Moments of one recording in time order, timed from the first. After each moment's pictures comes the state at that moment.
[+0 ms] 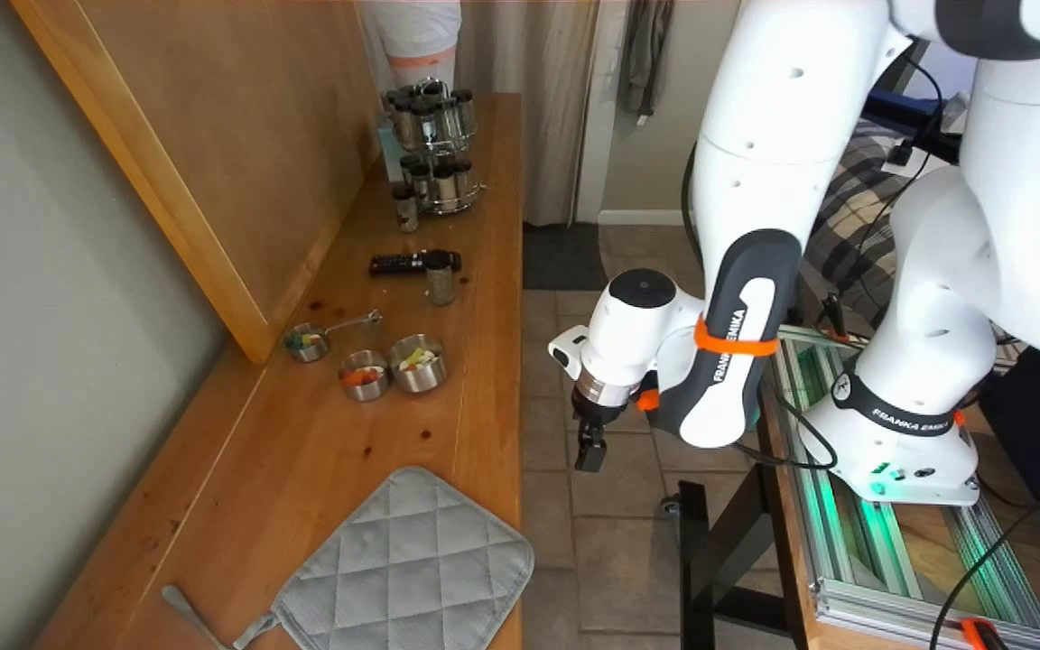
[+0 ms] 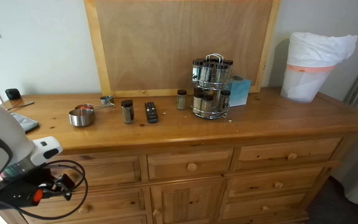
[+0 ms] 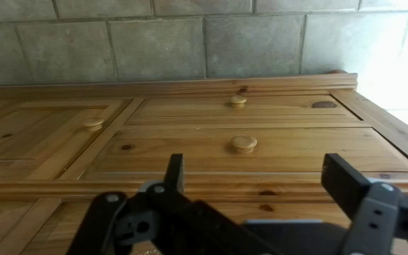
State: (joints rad) arm 0.35 0.45 -0.13 -2.73 0.13 3.29 -0.08
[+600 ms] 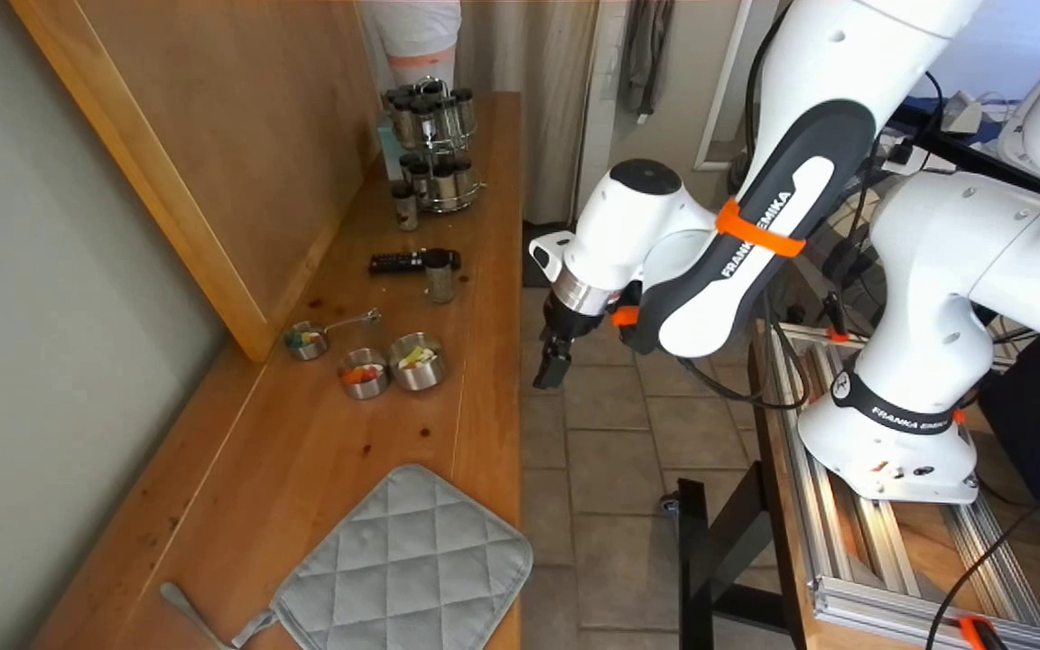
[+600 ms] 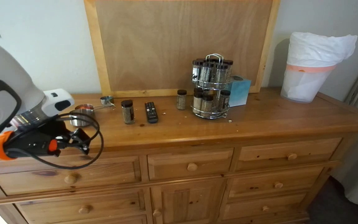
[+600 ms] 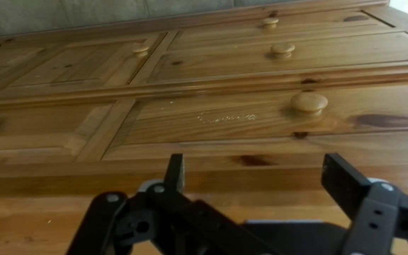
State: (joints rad) arm 0.82 0.15 -0.74 -2.73 0.06 3.14 -0.07
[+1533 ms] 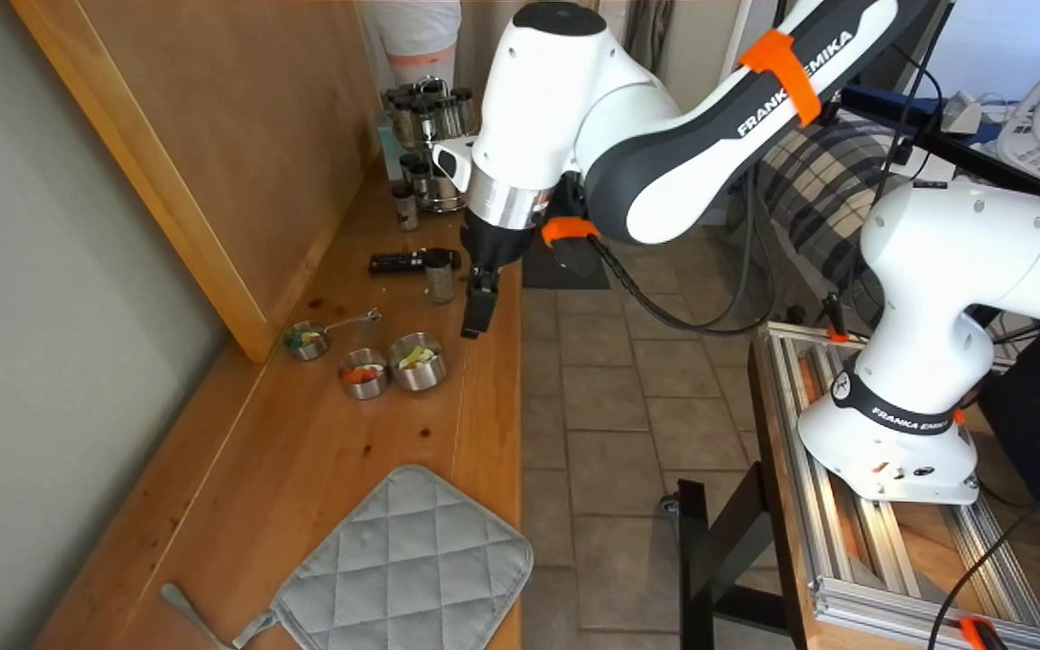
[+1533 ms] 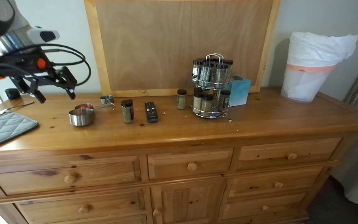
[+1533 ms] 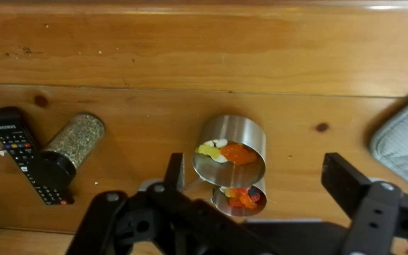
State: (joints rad) arm 1.28 -0.07 -1.13 -2.37 -0.32 2.61 0.17
